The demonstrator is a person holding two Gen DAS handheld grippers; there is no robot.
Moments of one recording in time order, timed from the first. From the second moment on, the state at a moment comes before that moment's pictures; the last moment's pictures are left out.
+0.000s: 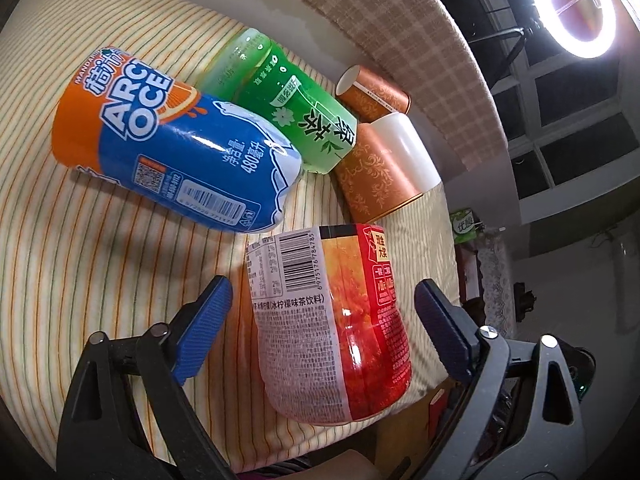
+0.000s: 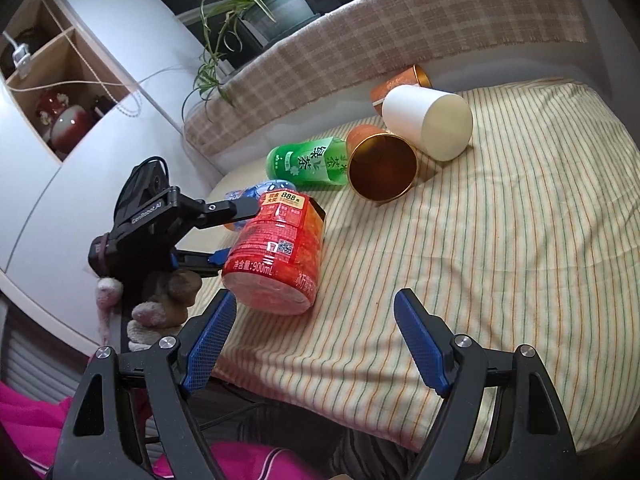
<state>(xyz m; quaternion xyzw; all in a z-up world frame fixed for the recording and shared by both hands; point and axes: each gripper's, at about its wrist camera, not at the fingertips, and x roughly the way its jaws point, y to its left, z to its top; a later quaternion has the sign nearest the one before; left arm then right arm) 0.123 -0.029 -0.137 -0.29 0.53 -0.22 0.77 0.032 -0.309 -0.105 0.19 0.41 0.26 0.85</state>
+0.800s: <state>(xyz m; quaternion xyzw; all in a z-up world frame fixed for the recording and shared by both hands) 0.102 -0.061 -0.105 -0.18 0.47 -0.21 0.84 0.029 -0.318 -0.105 0.19 0.40 0.23 0.86</state>
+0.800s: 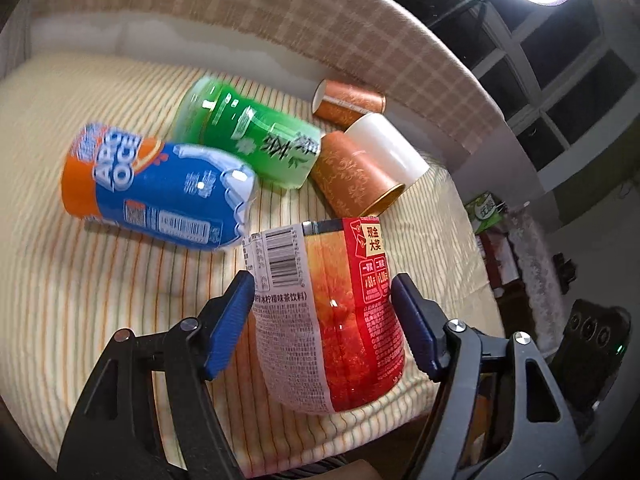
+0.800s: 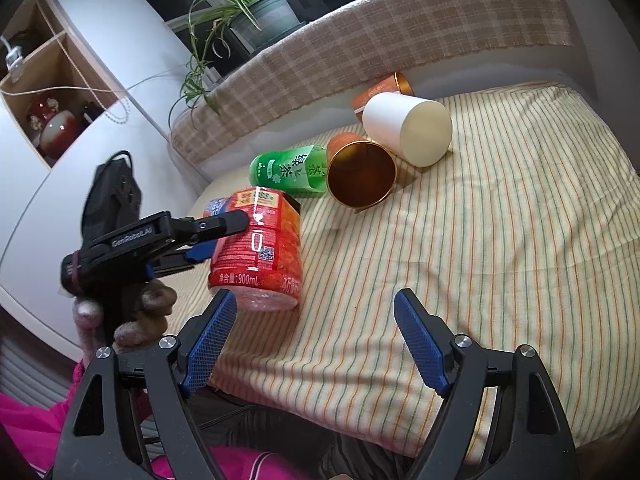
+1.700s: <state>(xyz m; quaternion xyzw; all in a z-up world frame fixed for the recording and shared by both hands) 0.077 -0.101 -0.088 -0.02 0.39 -0.17 0.90 0.026 -0.326 -0.107 0.19 0.40 0.22 0.87</state>
